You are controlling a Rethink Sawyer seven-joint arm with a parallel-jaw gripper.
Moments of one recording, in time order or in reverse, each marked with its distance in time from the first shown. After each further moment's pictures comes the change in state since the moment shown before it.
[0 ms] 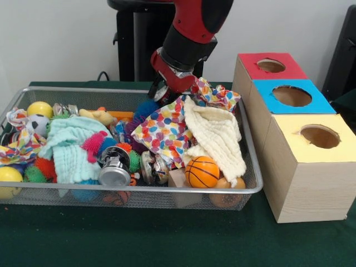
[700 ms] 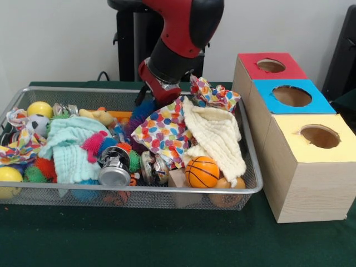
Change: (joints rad) arm -0.020 0.115 -0.038 -0.075 0.000 -0.021 0.000
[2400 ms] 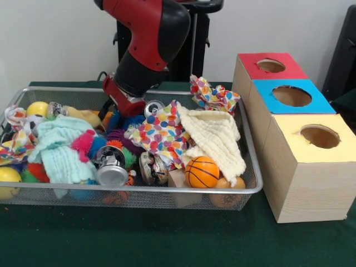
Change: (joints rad) arm -0.137 0.060 0.005 -0.040 -0.136 -0.261 0.000
